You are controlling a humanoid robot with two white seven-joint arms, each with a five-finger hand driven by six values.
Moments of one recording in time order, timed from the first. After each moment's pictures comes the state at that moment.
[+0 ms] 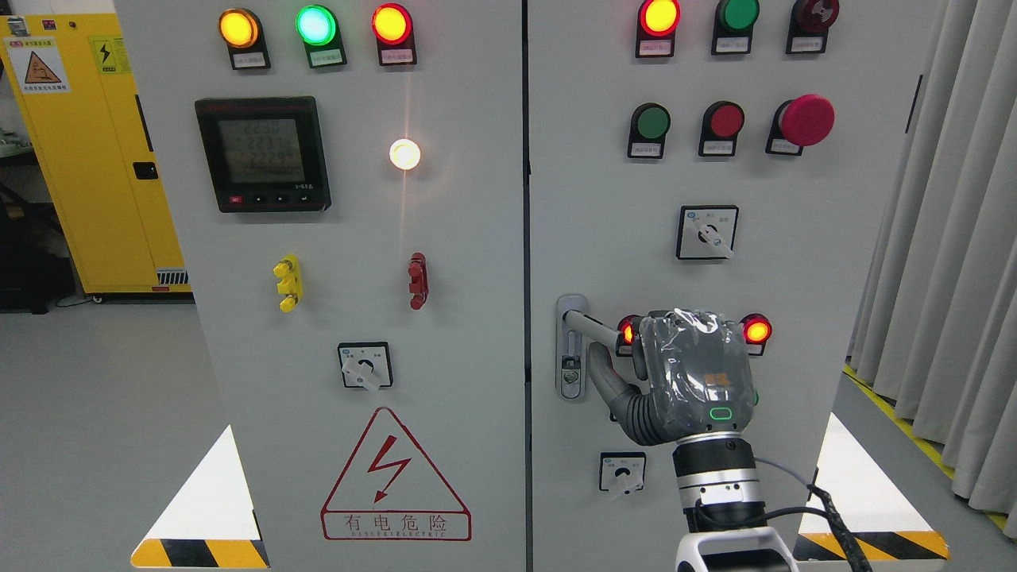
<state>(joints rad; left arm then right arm) -0.04 -0.11 -0.08 0.00 0.15 -0.04 0.10 -0.50 0.13 0.18 -1.80 1.48 0.13 0.00</state>
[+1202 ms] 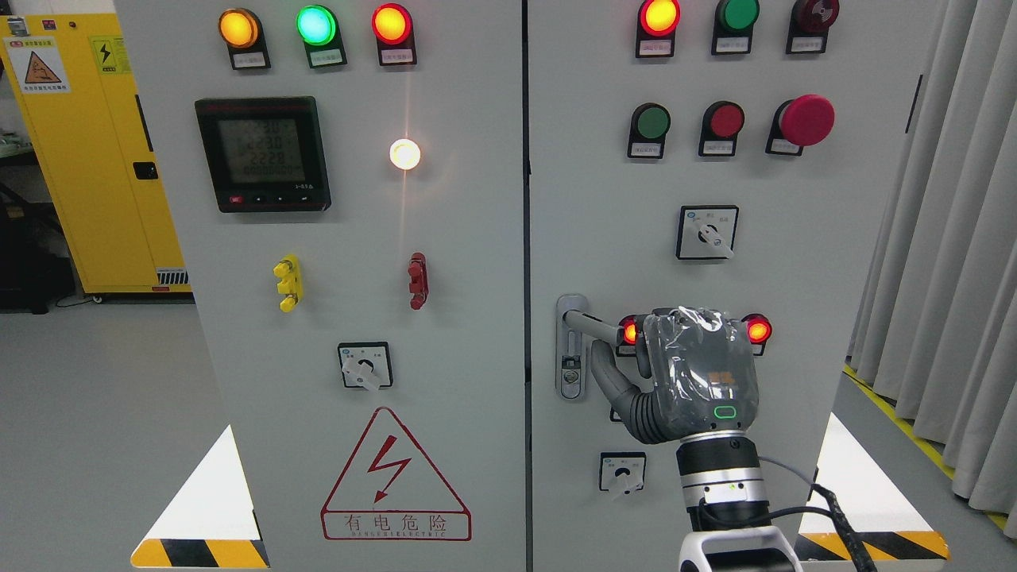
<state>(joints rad) -0.04 -0.11 -0.08 0.00 0.15 -0.04 0.10 -0.50 0.13 0.17 -1.81 1.48 0.13 0.00</state>
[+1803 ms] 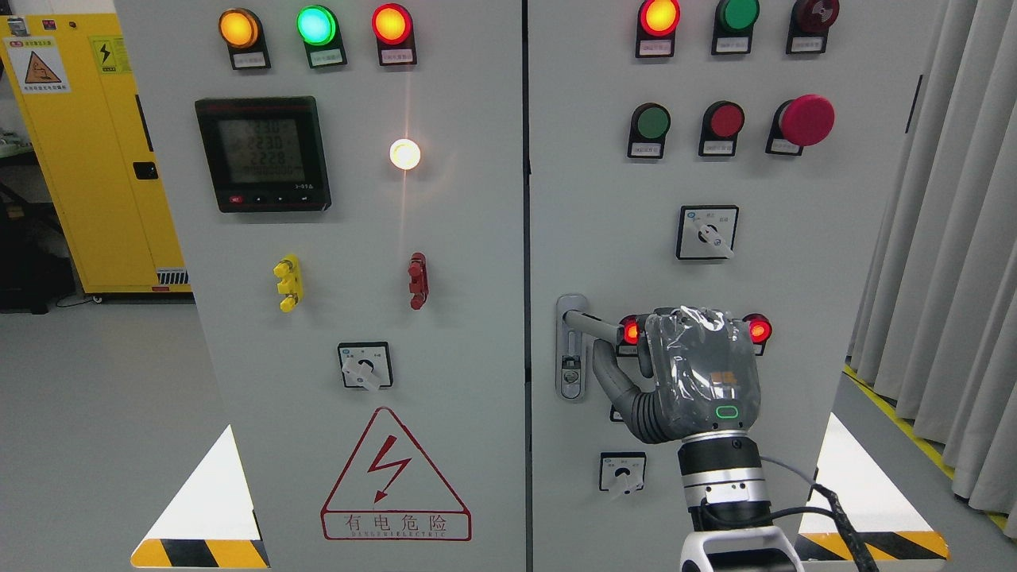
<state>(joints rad) -0.04 -0.11 -0.08 0.00 0.15 -0.04 0.10 -0.49 0.13 0.17 -1.81 1.48 0.13 0.00</state>
